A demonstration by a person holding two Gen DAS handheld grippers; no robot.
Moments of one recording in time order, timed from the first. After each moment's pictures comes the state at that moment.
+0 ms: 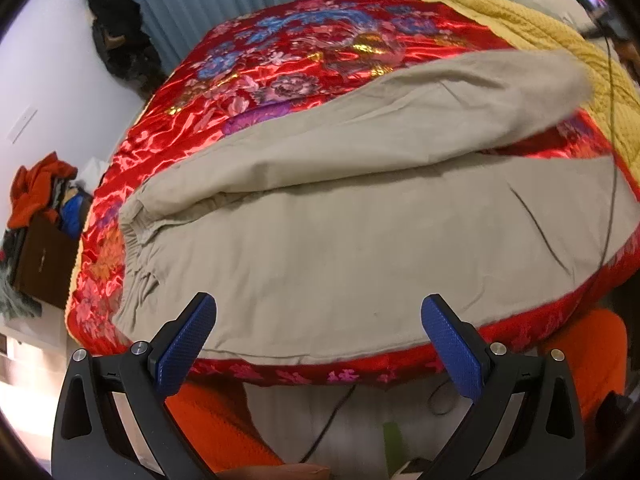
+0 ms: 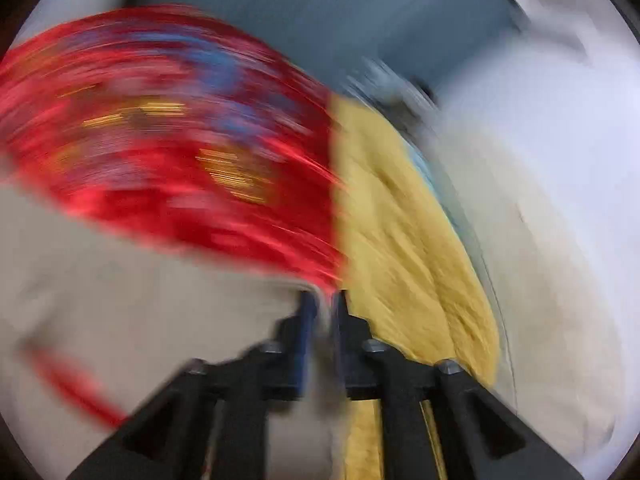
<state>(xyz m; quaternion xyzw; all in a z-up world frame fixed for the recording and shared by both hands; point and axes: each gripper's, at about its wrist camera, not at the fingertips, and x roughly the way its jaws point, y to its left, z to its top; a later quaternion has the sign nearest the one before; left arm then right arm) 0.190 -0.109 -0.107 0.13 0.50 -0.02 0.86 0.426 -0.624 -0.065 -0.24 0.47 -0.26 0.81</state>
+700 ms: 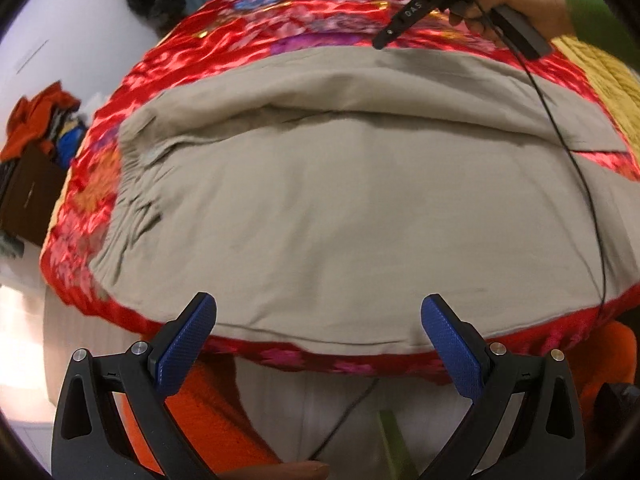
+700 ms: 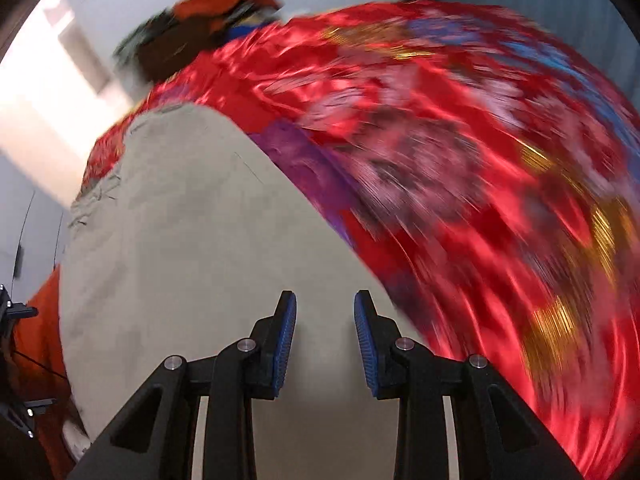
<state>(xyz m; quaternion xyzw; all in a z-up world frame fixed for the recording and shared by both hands) 0.212 -0.020 -0.174 0.06 0.56 0.02 0.83 0.607 -0.199 -0.228 -0.17 0.55 0.41 0.71</state>
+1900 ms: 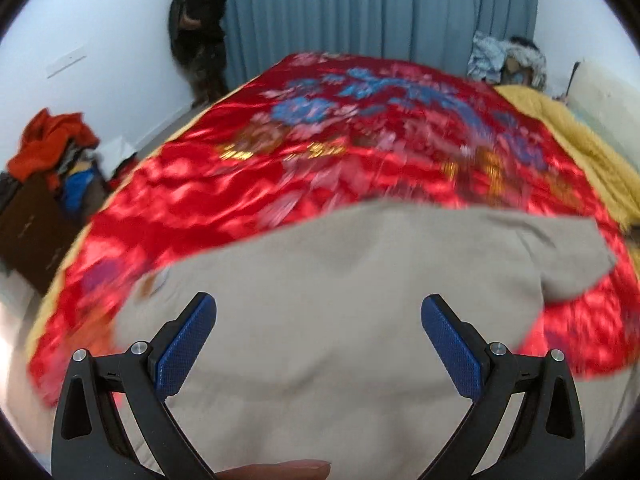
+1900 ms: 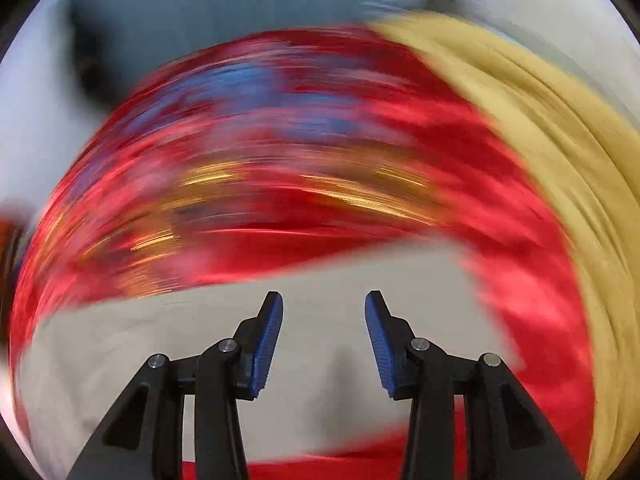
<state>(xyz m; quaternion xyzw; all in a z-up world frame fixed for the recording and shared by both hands) 0.426 0.010 -0.123 0.00 0.40 0.04 0.91 0.617 -0.649 -0.210 0.18 0.52 -0.16 0.82</state>
